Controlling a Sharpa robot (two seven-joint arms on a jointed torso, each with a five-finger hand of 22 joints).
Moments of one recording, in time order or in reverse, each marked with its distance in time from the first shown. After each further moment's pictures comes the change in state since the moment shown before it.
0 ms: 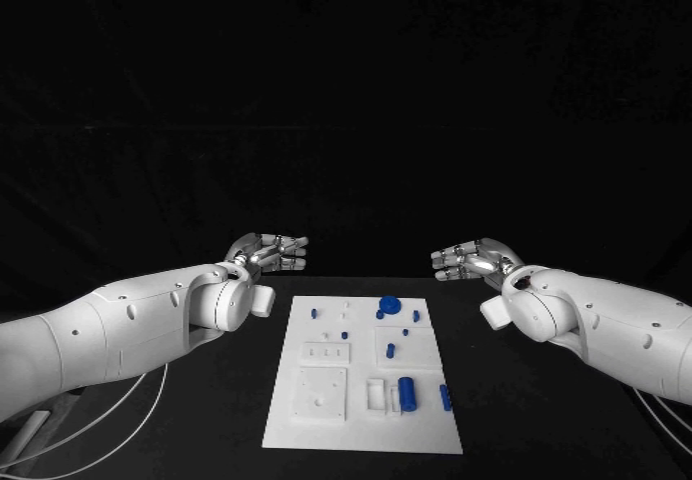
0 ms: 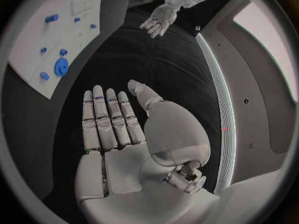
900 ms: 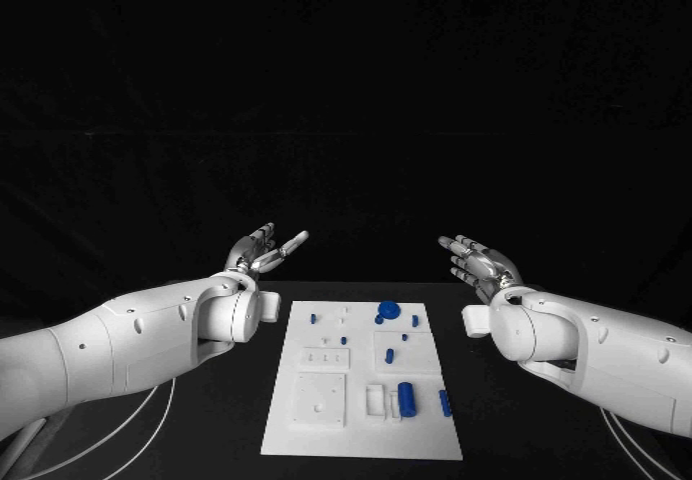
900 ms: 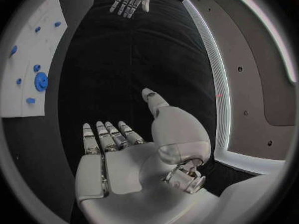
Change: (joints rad) left arm -0.025 0.014 0.020 0.039 -0.007 -0.209 0.091; left_hand -0.089 -0.267 0.017 0.288 -0.059 -0.840 -0.038 -0.108 -0.052 -1.000 -0.013 -0.049 -0.041 -0.967 0.056 -0.185 -0.052 0.033 -0.612 0.179 -0.247 -0.073; right arm -0.041 -0.056 0.013 0.230 0.397 -0.281 0.172; right_hand -0.242 0.058 -0.109 0.135 0.014 -0.819 -0.020 -0.051 -0.061 -0.885 0.072 -0.041 -0.040 -0.882 0.083 -0.046 -0.073 -0.022 -0.721 0.121 -0.105 -0.046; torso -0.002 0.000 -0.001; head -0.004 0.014
